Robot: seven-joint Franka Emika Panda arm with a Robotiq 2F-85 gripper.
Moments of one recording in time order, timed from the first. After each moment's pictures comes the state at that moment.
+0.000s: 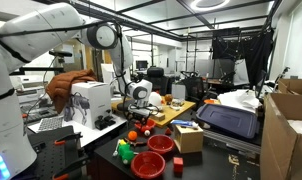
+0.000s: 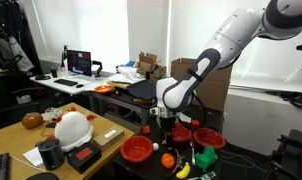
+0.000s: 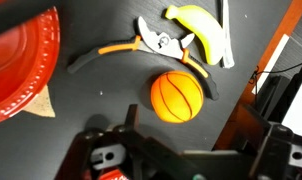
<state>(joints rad) 0.05 0.98 0.24 -1.67 -0.07 2.43 -0.58</state>
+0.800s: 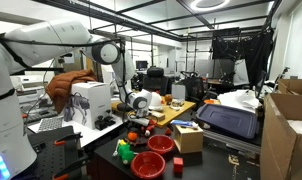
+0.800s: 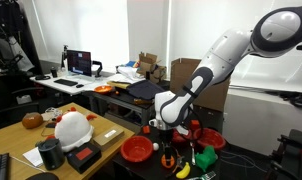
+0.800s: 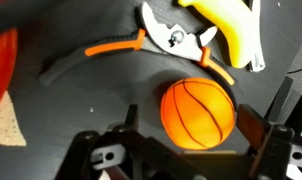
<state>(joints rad) 0.07 1.16 0.24 -1.53 -0.08 2.44 -0.58</state>
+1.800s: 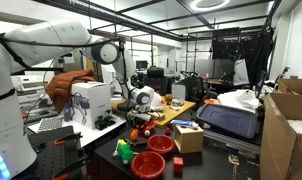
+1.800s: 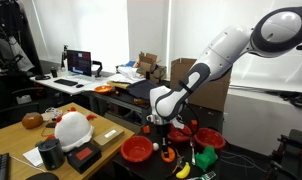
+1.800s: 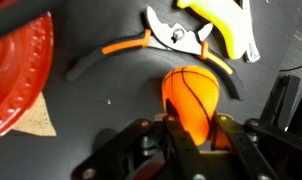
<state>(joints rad) 0.09 1.15 0.21 -1.44 -0.10 2.30 -0.49</state>
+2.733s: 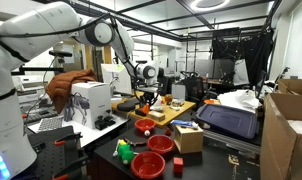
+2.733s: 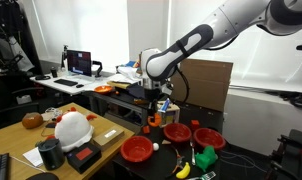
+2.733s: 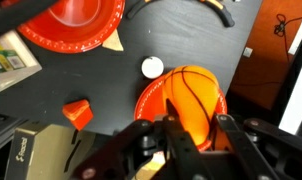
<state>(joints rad) 0.13 0.94 0.19 -1.34 -0.10 2.17 -0.35</state>
